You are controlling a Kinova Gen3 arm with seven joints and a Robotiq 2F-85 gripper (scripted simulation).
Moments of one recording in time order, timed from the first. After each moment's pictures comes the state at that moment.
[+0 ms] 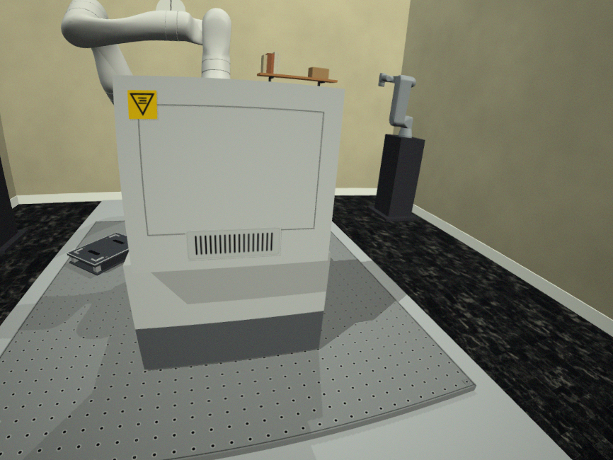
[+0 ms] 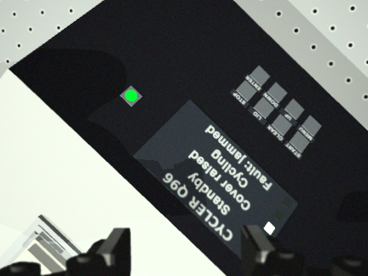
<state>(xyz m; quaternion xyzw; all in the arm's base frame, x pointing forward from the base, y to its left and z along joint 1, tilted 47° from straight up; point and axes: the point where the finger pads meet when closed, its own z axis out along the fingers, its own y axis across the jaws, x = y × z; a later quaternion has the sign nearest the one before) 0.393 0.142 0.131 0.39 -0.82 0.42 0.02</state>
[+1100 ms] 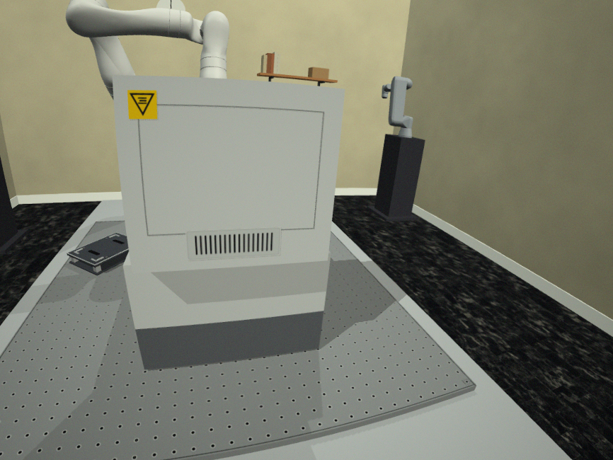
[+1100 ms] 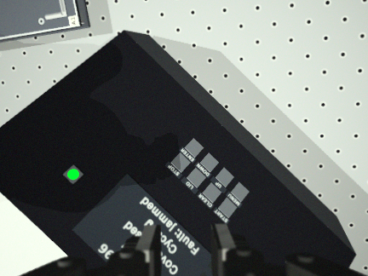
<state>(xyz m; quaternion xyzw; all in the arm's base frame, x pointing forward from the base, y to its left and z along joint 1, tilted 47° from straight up) 0.308 0.149 0.140 0.39 -0.82 0.42 0.02</state>
